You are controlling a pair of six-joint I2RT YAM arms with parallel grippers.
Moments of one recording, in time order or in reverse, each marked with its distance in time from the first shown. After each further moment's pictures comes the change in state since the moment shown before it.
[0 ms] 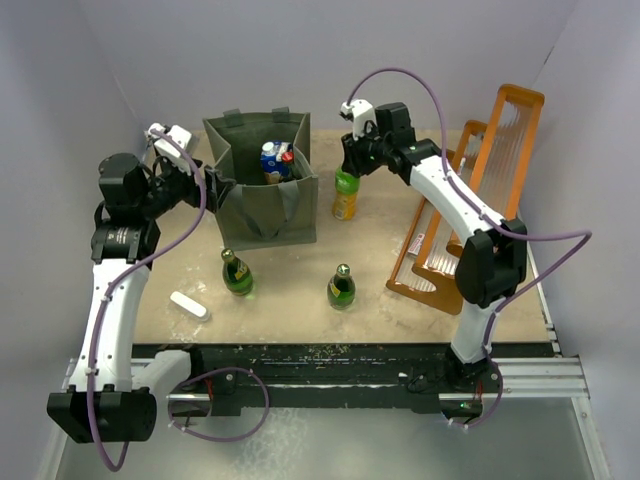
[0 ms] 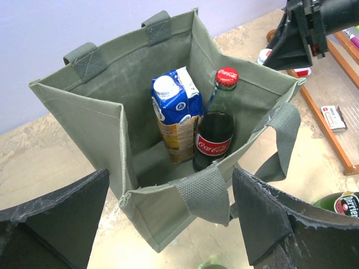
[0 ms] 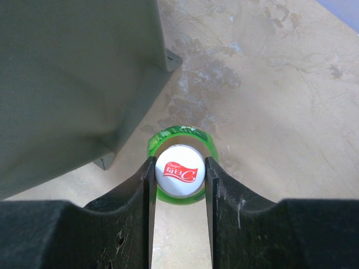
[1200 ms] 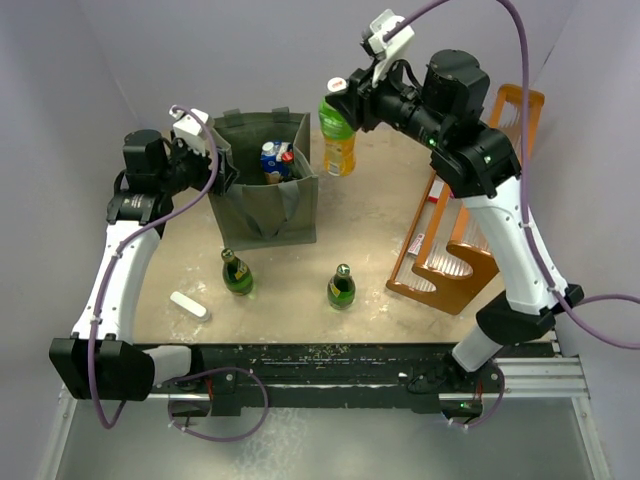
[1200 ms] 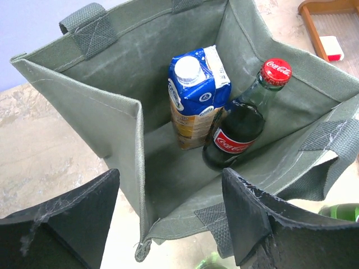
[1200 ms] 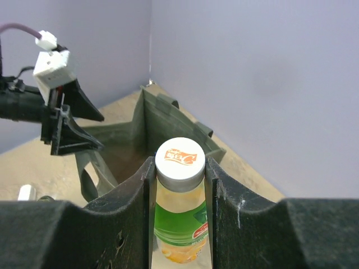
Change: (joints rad) left arm -0.056 0.223 0.121 -0.073 -0.136 -0.006; right arm 0.212 -0.261 0.512 -0.157 0.088 0.023
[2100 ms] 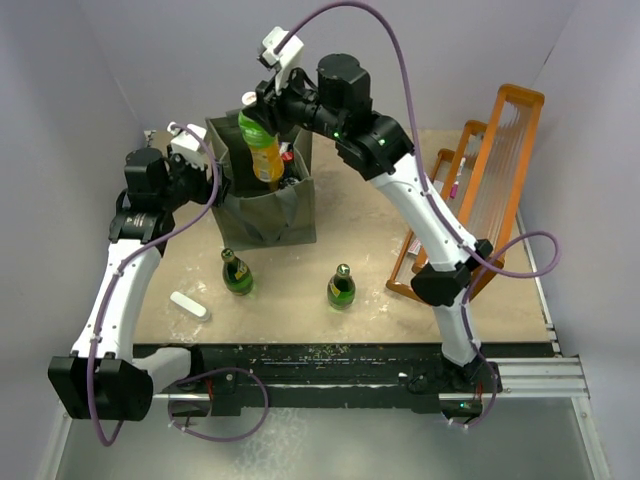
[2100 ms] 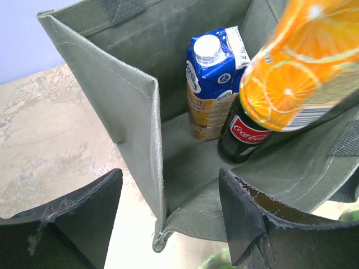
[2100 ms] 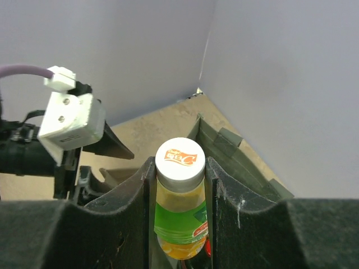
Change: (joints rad) left arm -0.005 -0.087 -0.135 0.066 -0.091 0.011; right arm 0.187 0.462 0.426 0.027 -0.015 0.014
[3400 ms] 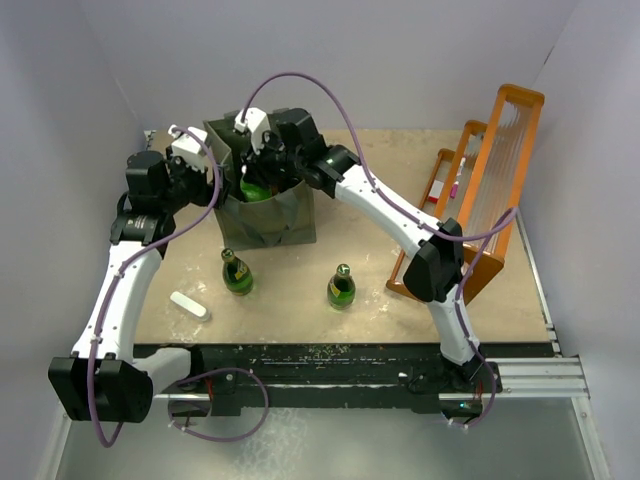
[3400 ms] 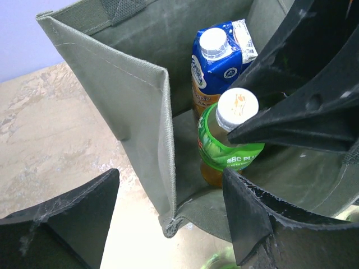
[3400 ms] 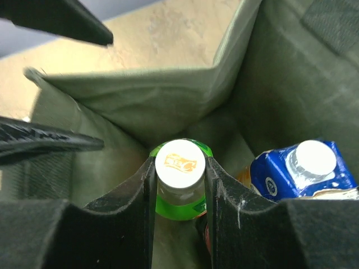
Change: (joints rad) left arm 0.000 -0.024 -0.039 0.019 -0.022 0.011; right arm 0.000 0.075 -0.435 0.132 -0.107 -0.023
